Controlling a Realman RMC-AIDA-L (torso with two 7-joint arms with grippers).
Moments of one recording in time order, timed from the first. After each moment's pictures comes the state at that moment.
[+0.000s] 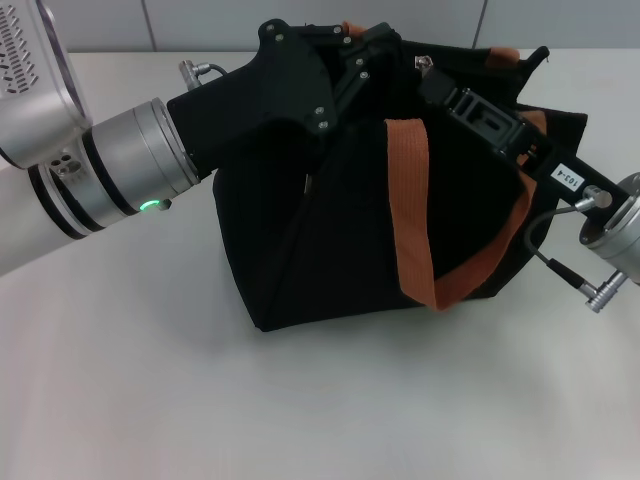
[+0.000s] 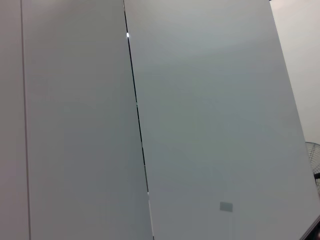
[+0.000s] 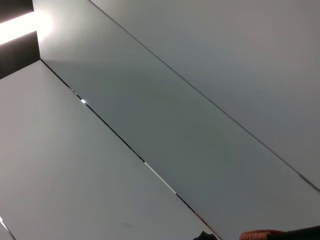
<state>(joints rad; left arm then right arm) -0.60 -2.08 1.43 0.46 0.88 1.43 -0.75 0.61 2.09 -0.39 -0.05 -1.68 -1.70 1.37</state>
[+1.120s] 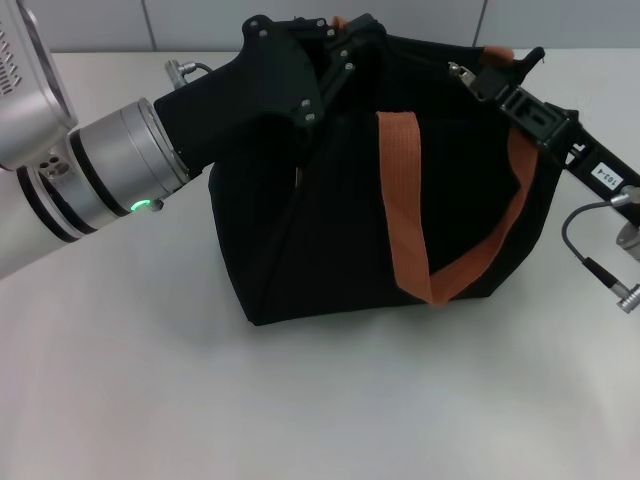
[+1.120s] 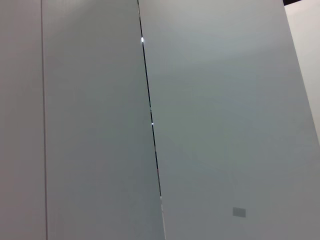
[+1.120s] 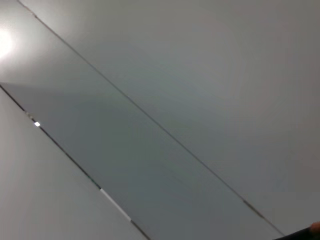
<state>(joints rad) -0.58 -2.08 1.43 0.46 0.84 1.43 -0.75 0.55 2.08 -0.34 -0.09 -1.66 -1.65 1.39</state>
